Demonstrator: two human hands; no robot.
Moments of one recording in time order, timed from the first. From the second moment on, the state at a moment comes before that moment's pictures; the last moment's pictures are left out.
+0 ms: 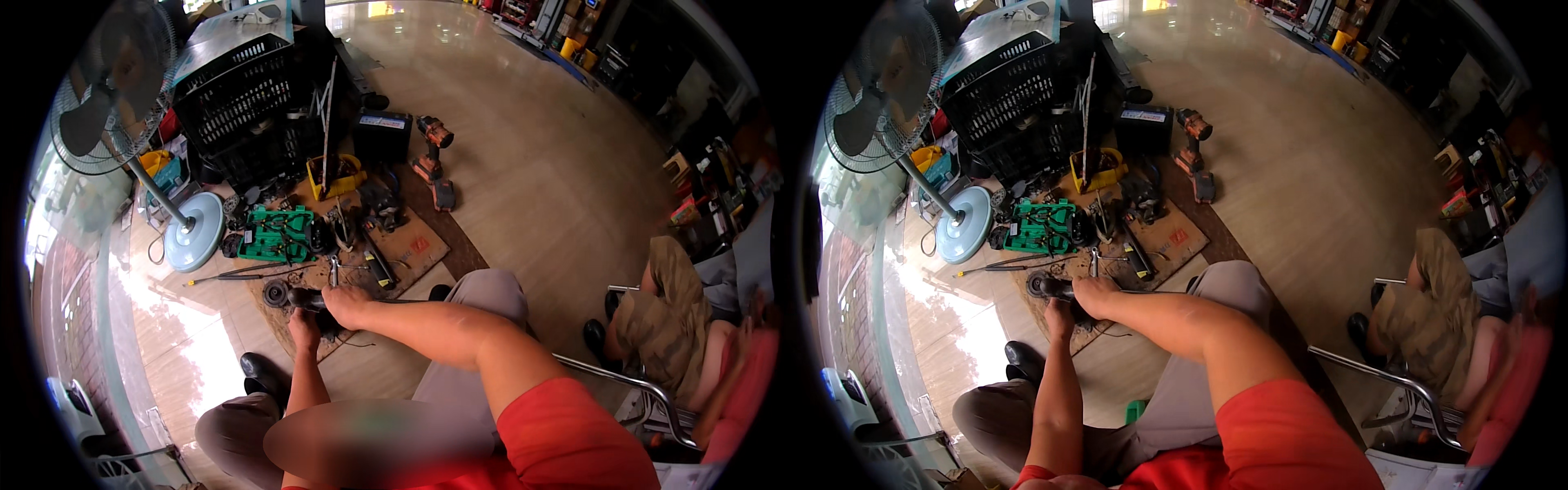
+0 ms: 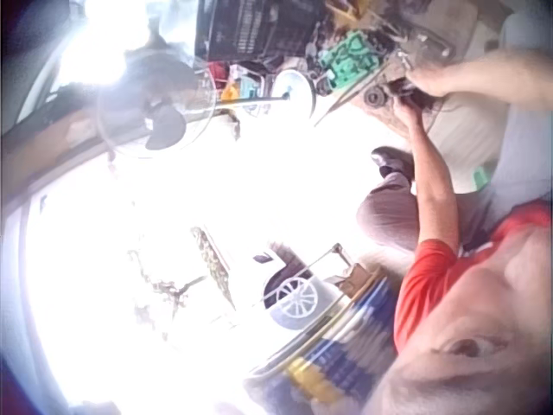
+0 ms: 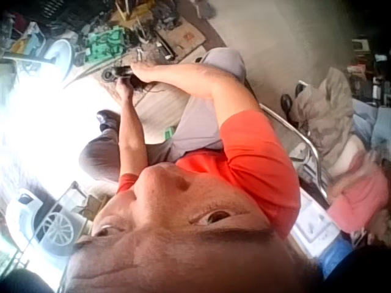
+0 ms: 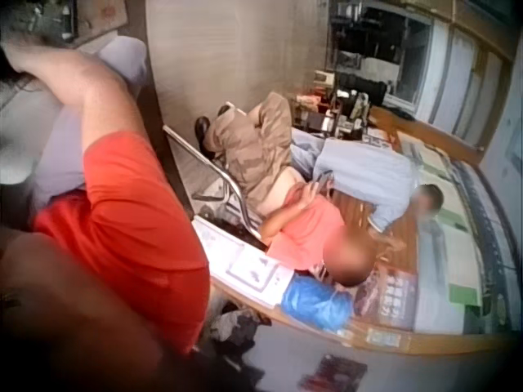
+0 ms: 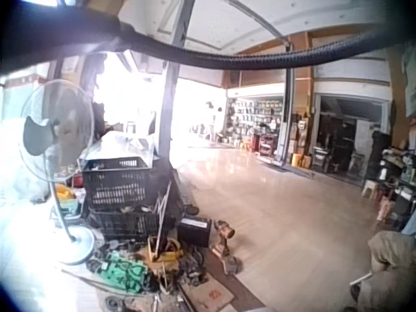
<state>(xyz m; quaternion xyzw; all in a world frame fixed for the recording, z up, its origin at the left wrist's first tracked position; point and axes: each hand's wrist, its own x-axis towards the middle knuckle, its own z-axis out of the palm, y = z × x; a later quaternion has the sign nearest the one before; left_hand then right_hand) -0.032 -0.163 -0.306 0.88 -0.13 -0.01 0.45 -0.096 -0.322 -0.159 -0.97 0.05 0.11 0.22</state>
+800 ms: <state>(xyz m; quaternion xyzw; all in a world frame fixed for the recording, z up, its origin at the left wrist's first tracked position) -0.030 -0.159 -0.322 0.90 -0.12 -0.04 0.41 -0.090 -0.321 -0.161 -0.95 0.08 0.15 0.25</state>
